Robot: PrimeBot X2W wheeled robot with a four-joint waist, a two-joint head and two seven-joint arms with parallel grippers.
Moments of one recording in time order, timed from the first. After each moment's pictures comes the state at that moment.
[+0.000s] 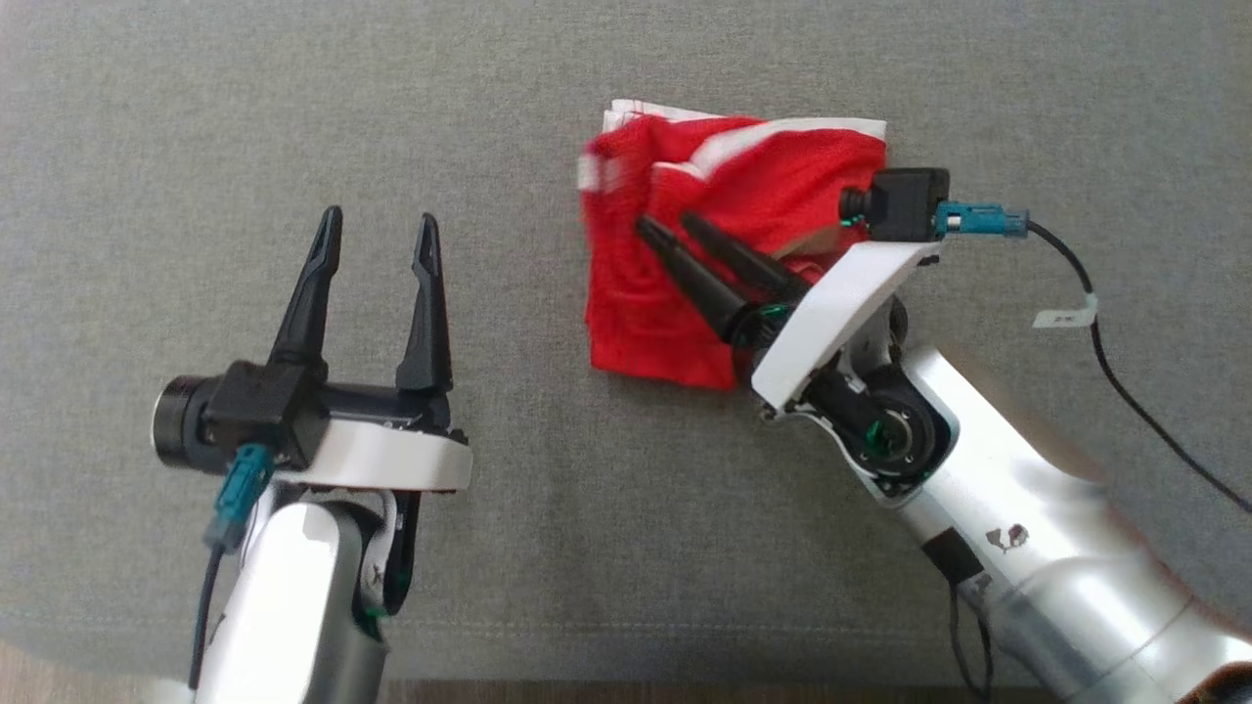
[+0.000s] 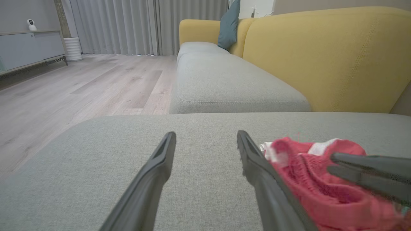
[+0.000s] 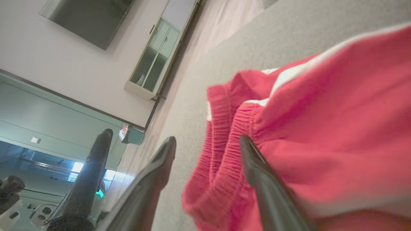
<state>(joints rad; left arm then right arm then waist) -0.24 0.06 -0.25 0.04 -0.12 0.11 -0.26 -0.67 -0.17 0.73 0.40 1.17 0.13 0.19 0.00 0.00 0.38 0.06</state>
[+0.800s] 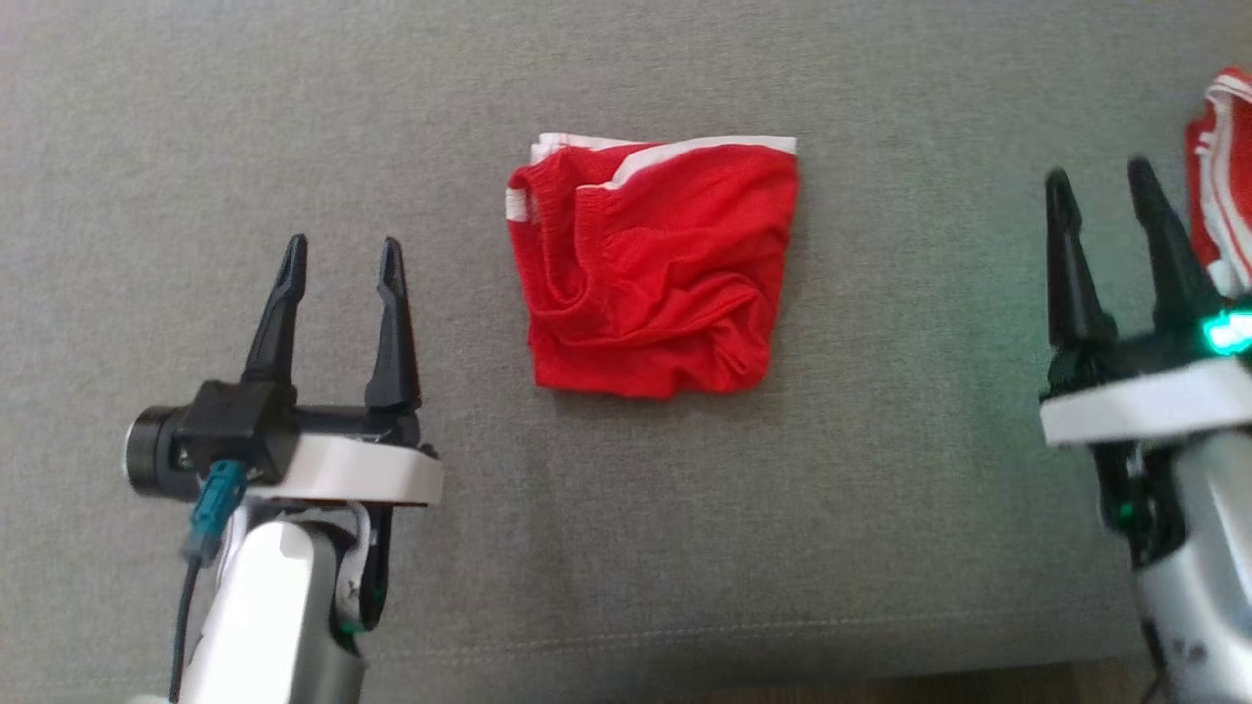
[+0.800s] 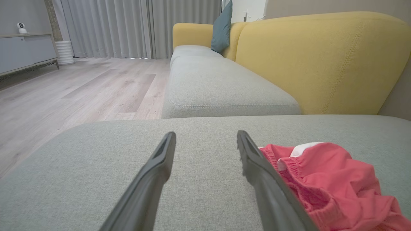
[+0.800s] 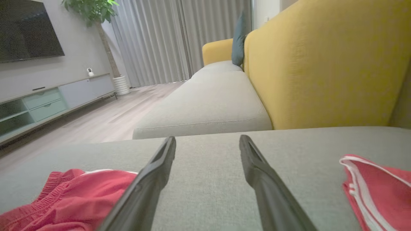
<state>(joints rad) -0.20 0.06 -0.20 0.06 -0.11 0.11 -0.26 -0.34 -0.32 0.18 0.23 0.45 0.13 -0.25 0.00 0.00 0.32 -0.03</state>
